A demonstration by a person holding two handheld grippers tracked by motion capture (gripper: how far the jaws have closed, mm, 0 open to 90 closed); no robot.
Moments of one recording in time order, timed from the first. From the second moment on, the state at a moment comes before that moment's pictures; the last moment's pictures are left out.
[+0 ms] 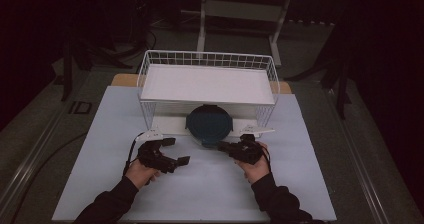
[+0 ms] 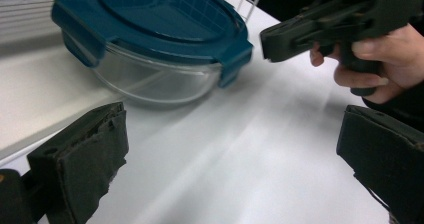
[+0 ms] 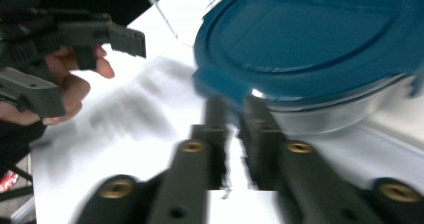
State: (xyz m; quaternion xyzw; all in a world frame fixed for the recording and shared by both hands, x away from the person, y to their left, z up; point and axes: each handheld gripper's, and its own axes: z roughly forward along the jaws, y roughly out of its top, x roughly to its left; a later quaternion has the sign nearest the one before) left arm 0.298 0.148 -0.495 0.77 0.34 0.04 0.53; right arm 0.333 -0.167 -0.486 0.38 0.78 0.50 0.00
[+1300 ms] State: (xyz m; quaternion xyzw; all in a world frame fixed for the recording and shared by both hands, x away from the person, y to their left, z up) left arm 0.288 0.151 -0.500 0.77 0.33 0.05 0.55; right arm 0.374 -0.133 -0.506 0.38 0.80 0.46 0.01
